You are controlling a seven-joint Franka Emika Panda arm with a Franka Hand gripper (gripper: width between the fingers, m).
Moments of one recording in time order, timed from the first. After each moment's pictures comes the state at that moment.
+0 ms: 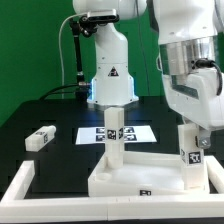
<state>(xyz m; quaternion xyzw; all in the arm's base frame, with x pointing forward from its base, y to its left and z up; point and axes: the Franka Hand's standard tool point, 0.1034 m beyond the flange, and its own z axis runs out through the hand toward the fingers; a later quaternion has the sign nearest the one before) 0.655 0.087 0.103 -0.68 0.72 0.00 0.09</state>
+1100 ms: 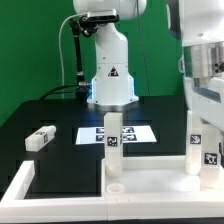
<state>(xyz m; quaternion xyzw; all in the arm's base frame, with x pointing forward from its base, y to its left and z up) 0.660 0.104 0.095 -0.75 0.66 -0.01 0.08</state>
